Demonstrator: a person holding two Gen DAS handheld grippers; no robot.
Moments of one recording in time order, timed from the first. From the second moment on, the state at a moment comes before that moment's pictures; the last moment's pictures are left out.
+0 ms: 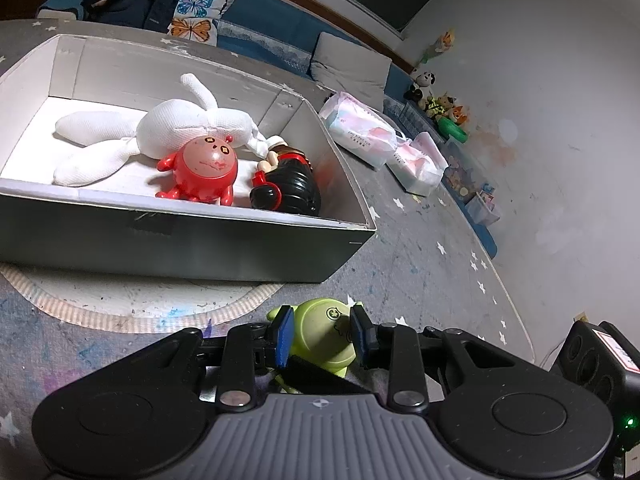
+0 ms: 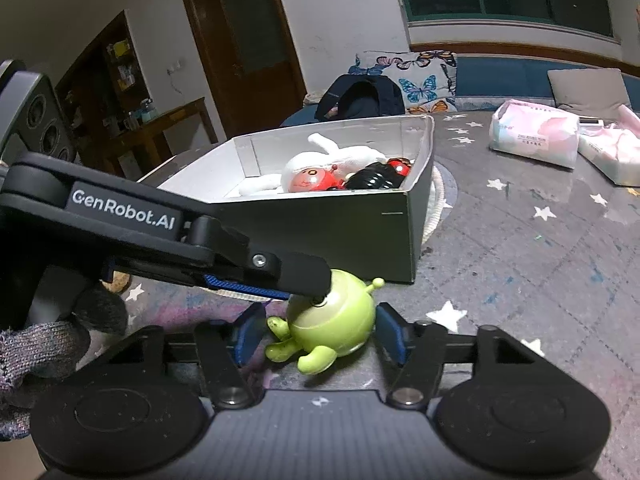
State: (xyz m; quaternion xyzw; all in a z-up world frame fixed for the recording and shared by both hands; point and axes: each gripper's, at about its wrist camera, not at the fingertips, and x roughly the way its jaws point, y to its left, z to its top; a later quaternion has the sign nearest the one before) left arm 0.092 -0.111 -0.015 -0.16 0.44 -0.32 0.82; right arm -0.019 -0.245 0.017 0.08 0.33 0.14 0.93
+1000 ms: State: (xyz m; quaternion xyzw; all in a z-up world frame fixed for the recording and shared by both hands) left arm 0.108 -0.059 0.067 -0.11 0.29 -0.28 0.91; right arm 0.047 -0.194 0.098 0.00 0.26 0.22 0.94
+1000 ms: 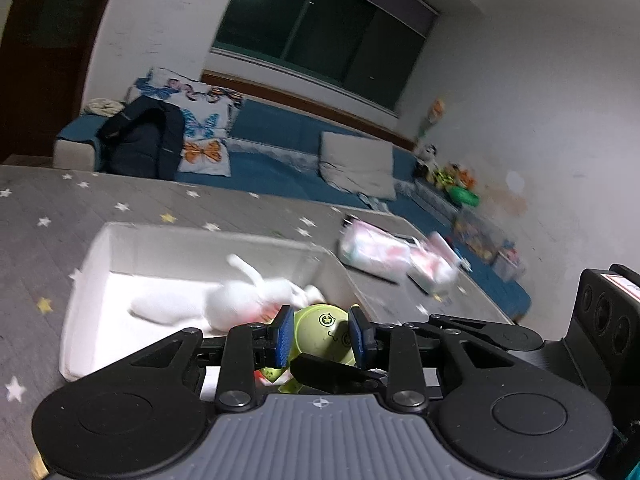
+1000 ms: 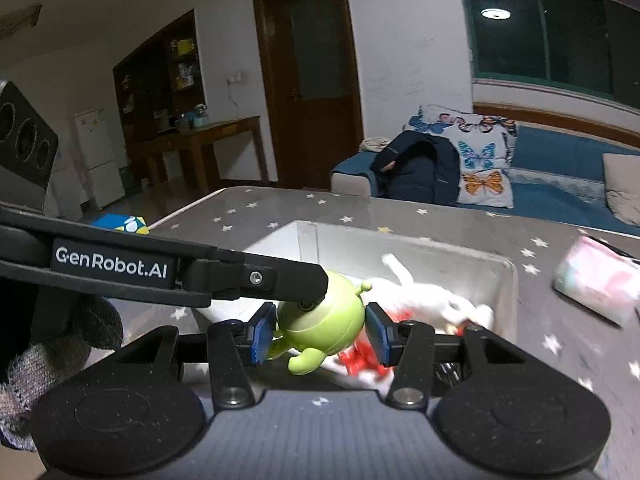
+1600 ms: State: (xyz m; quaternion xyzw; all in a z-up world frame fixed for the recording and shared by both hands) left arm 0.178 -0.034 0.029 -0.13 0.35 -0.23 0.90; right arm 0.125 -0.166 0.068 0.00 0.34 0.24 0.91
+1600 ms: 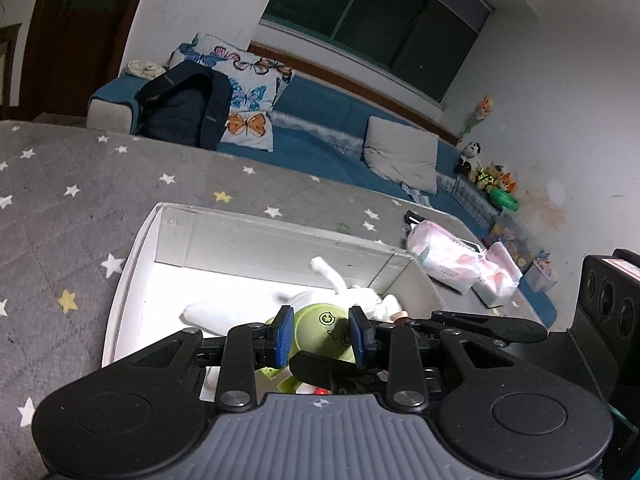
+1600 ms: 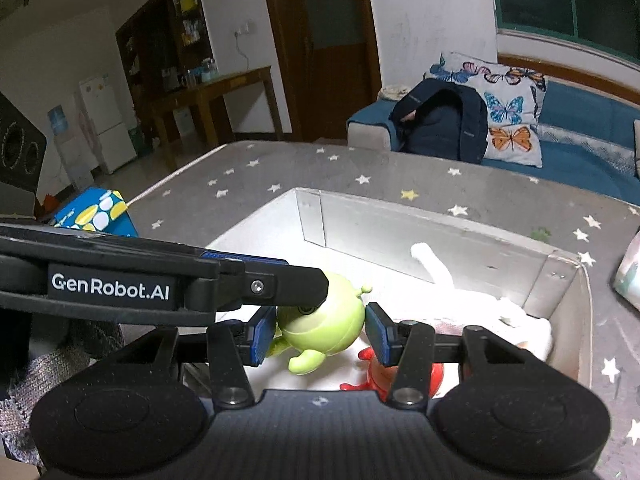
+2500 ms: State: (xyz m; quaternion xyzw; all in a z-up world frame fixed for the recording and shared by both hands) left arm 0.193 -0.033 0.004 -0.12 0.39 -0.22 0.89; right arm 0.149 -0.145 0.042 -0.06 0.39 0.25 0.88
